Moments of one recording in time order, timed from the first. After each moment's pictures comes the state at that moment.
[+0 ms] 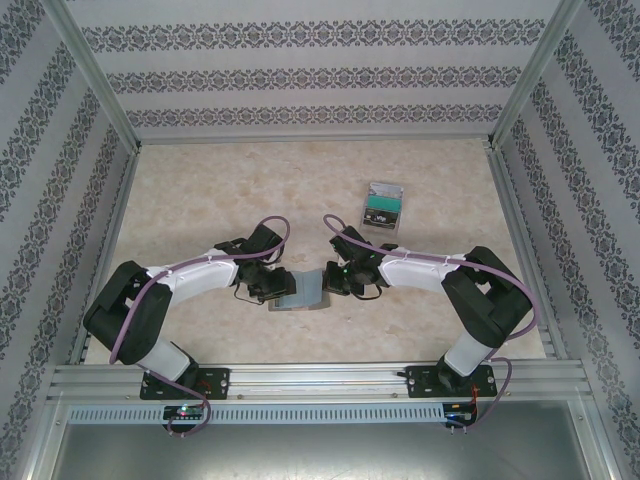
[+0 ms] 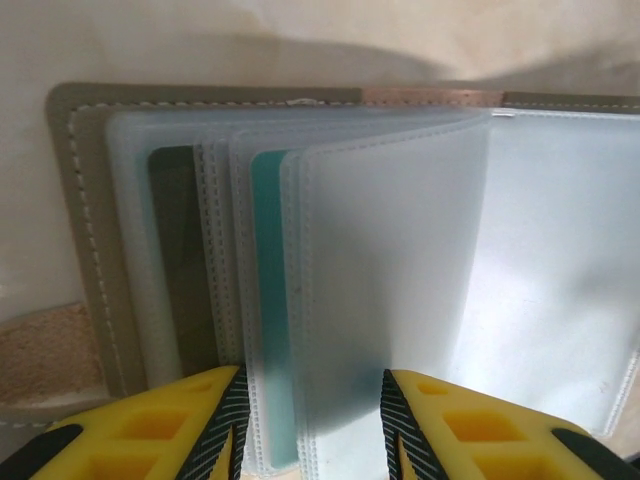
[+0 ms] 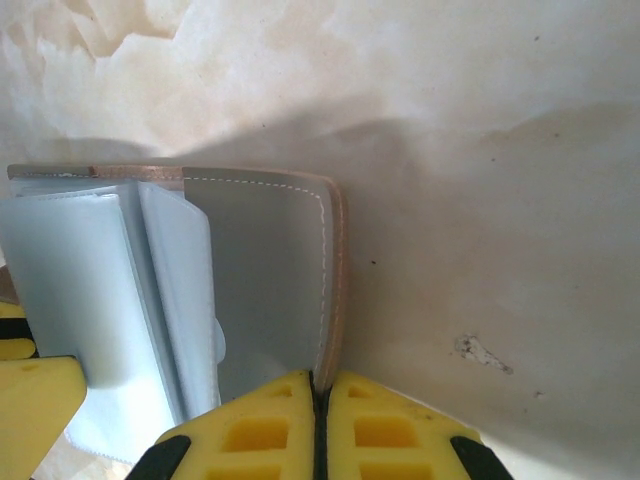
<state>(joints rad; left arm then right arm) -0.57 1.54 0.80 -0.50 0.32 -0.76 0.73 1.66 0.84 -0.29 -0.30 0.89</state>
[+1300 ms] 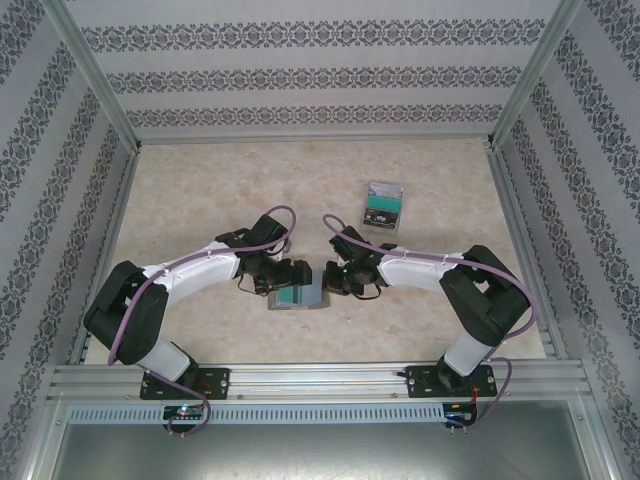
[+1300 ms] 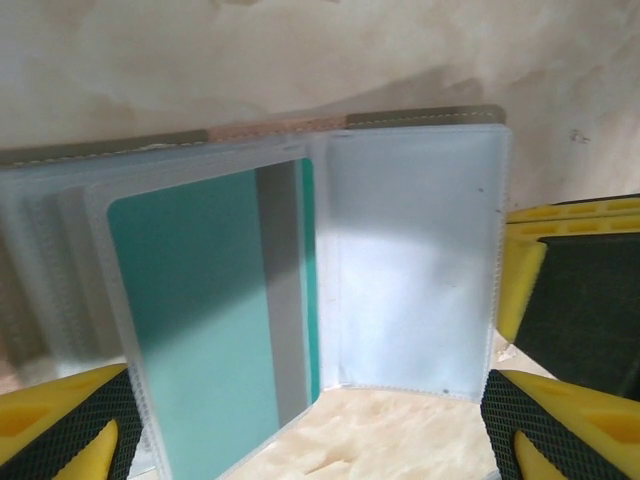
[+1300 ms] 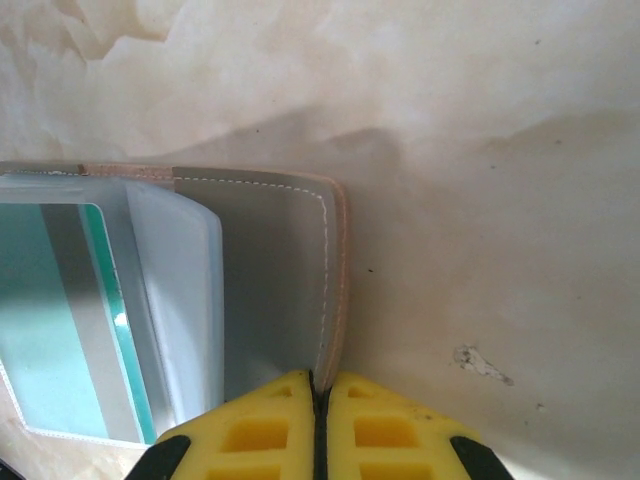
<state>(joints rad) -0.58 1.54 0.91 -0.57 0.34 -0.68 0.72 1.67 0.84 -0.29 -0.30 0.88</state>
